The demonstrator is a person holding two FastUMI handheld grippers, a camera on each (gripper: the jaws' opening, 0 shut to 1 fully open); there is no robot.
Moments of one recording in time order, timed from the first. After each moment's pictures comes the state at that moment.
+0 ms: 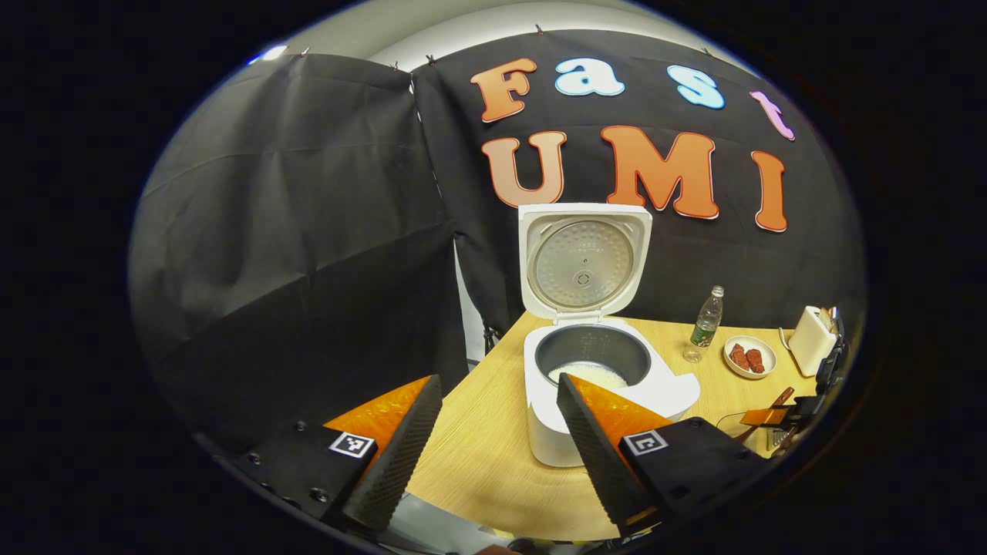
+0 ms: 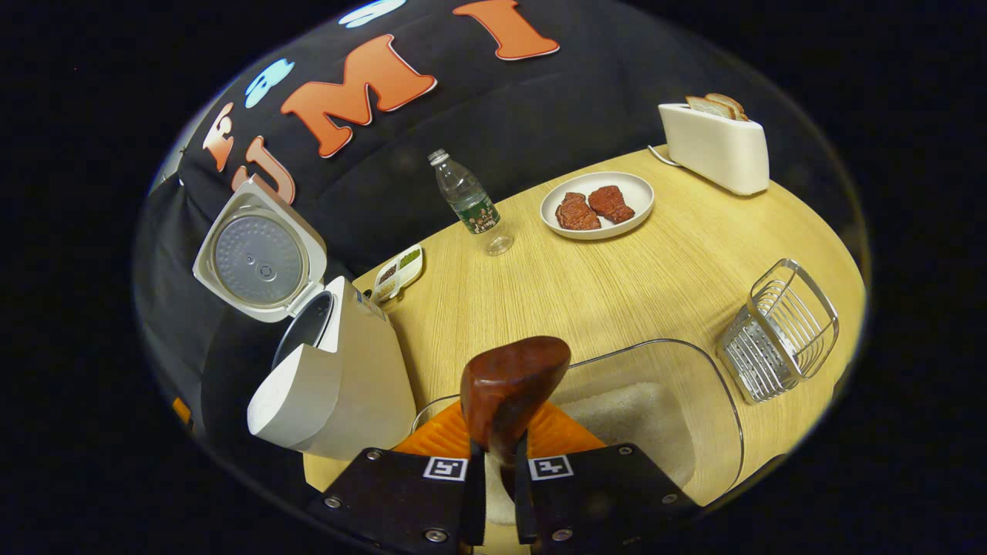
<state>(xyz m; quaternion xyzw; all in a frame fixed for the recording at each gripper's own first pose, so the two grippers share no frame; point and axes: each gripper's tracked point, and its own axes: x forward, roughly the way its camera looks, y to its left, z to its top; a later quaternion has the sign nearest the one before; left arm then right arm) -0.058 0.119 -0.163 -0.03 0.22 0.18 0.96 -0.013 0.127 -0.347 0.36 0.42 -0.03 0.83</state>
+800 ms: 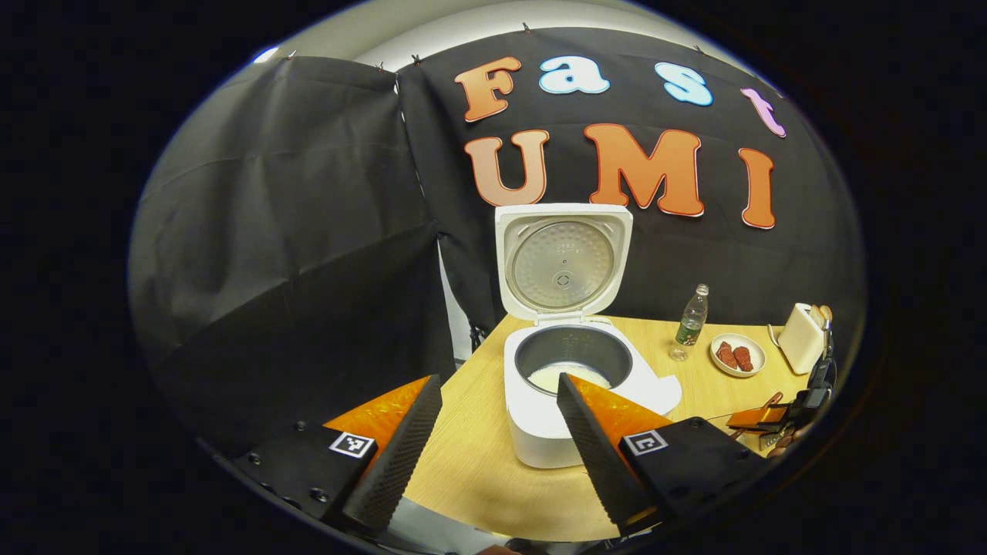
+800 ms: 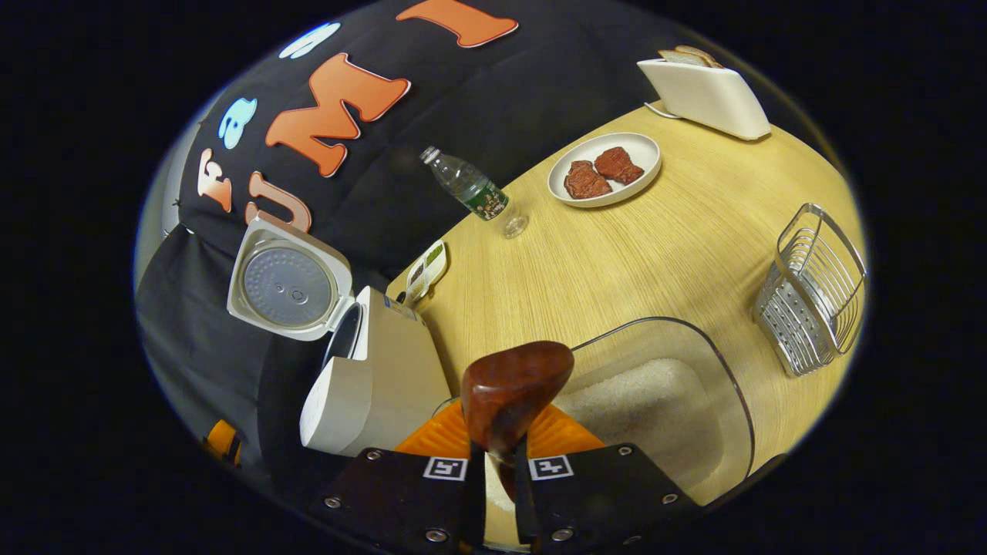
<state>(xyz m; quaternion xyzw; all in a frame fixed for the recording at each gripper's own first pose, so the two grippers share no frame) -0.047 0.095 -0.155 -0.04 0.23 0.15 0.96 -0.014 0.138 -0.341 0.45 0.42 0.04 0.79</state>
